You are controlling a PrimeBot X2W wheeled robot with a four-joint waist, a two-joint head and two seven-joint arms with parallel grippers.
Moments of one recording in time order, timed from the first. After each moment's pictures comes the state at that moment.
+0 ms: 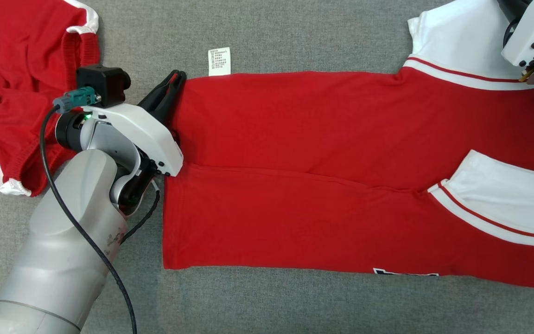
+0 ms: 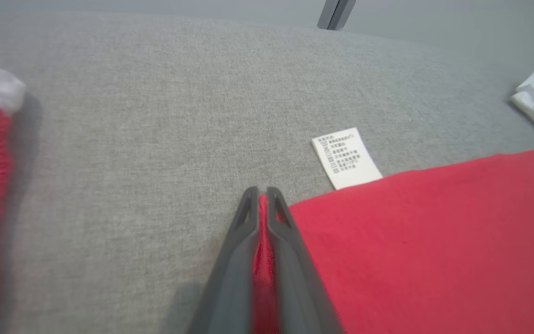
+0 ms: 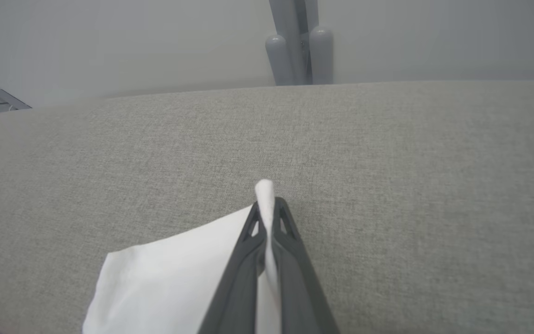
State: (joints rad) left arm -0.83 0.21 -0.54 0.69 -0.71 -0.13 -0.02; right arm -1.30 -0.46 0.94 0.94 1.17 0.13 0.16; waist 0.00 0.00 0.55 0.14
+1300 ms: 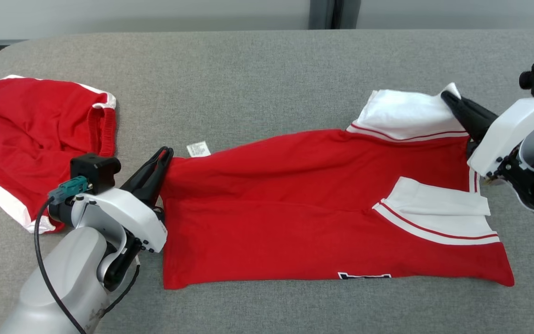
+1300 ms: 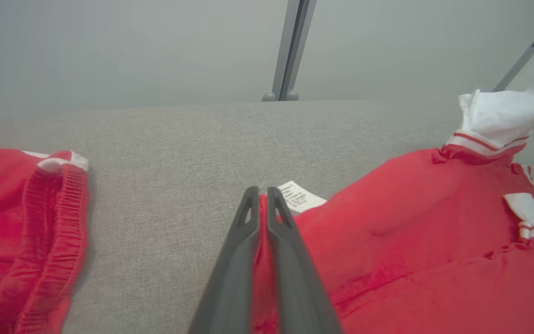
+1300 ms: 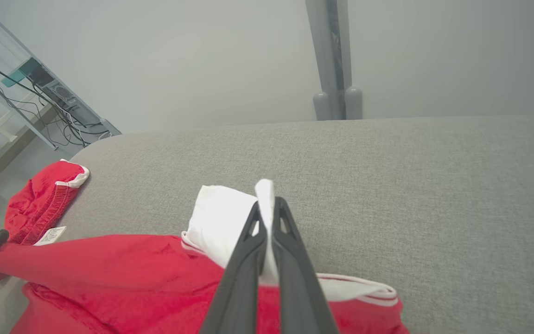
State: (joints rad) left arm -0.58 0.34 -0.63 0.56 -0.76 -0.13 -0.16; right arm -1.03 -0.63 1.18 0.56 1.44 0.13 -0.07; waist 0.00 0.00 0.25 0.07
